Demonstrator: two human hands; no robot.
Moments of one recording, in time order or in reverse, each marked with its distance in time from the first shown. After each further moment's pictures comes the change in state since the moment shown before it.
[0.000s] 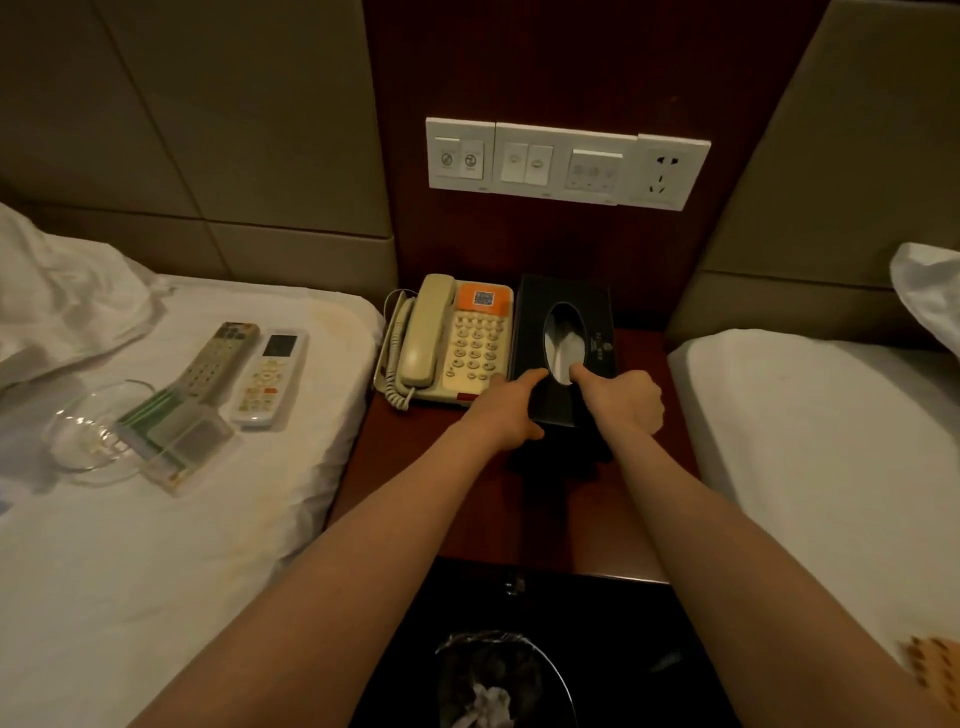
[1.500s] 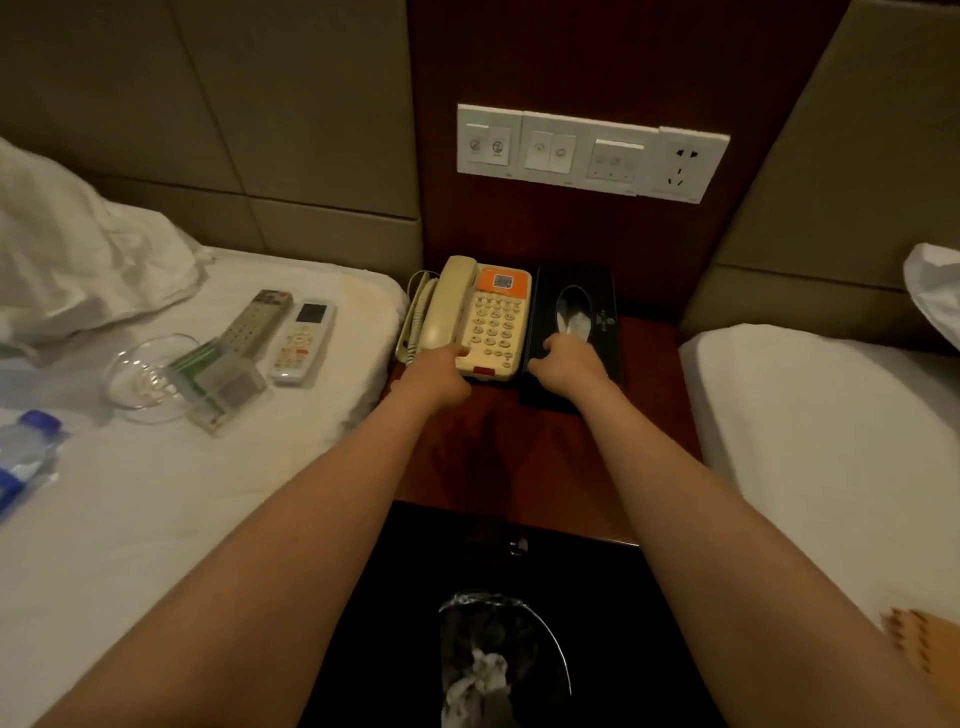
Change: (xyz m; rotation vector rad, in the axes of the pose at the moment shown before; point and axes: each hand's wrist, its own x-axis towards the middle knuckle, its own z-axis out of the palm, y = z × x) left_hand -0.041 -0.055 -0.030 -0.051 0.202 -0.227; right_hand -0.047 -0.031 0.006 -0.438 -0.425 -0.472
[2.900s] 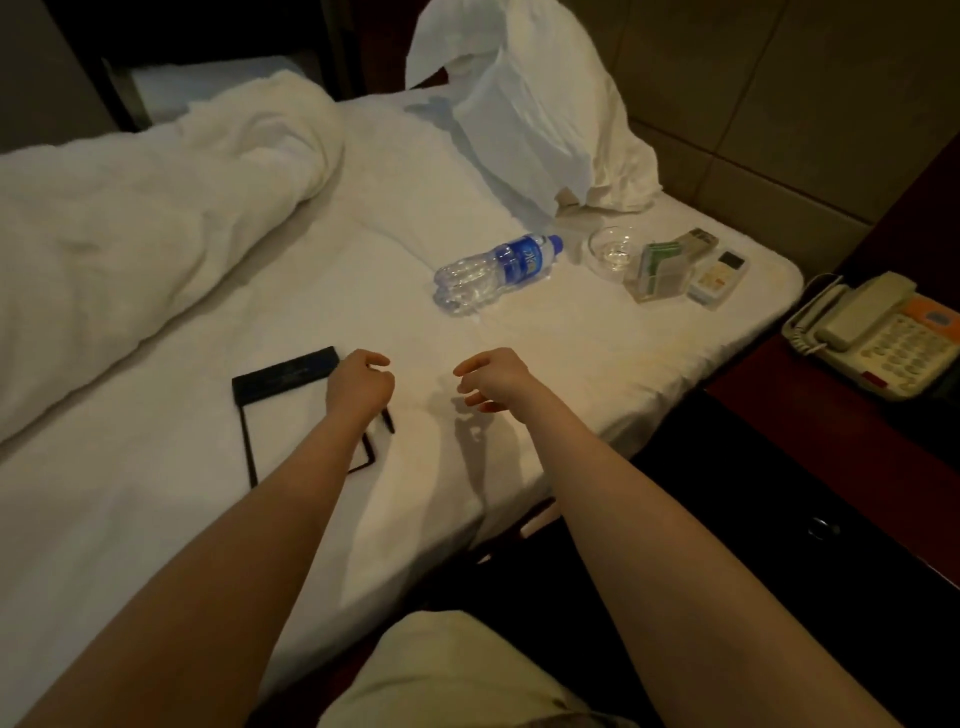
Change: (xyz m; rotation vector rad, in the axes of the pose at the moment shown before) left_hand -0.402 -0.338 -0.031 -0.565 0.833 -0.820; right_hand -0.341 -0.216 0.257 0.202 -0.854 -0.462
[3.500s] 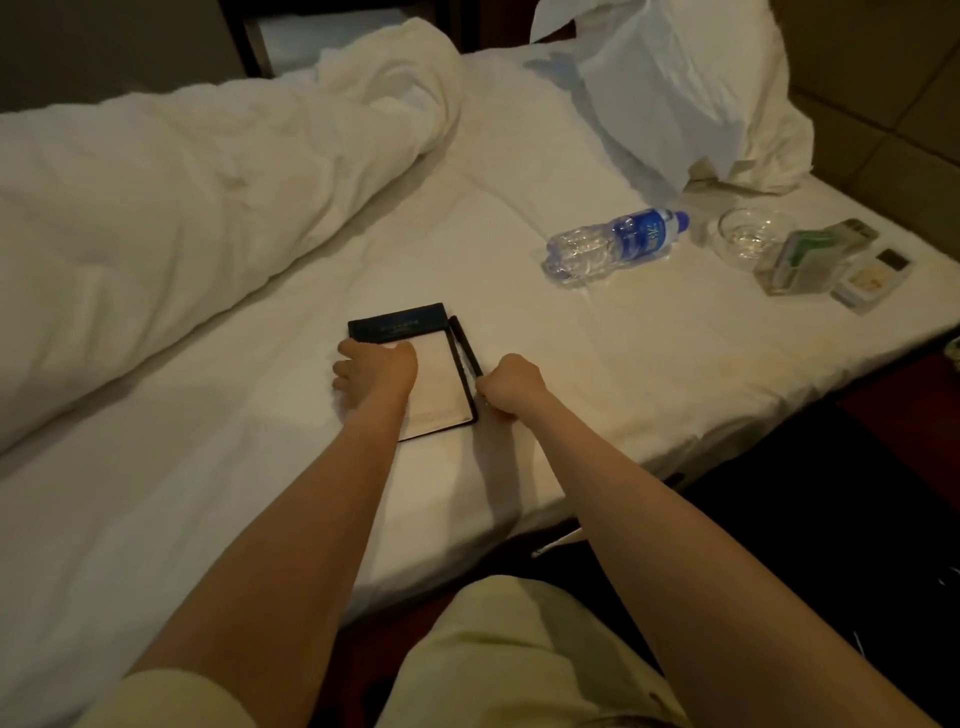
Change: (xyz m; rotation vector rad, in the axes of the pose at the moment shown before) left_hand -0.001 -0.053 -0.050 -0.132 0.280 -0.509; right_hand 0.008 -0.003 0.105 -0.362 -0.038 -0.054
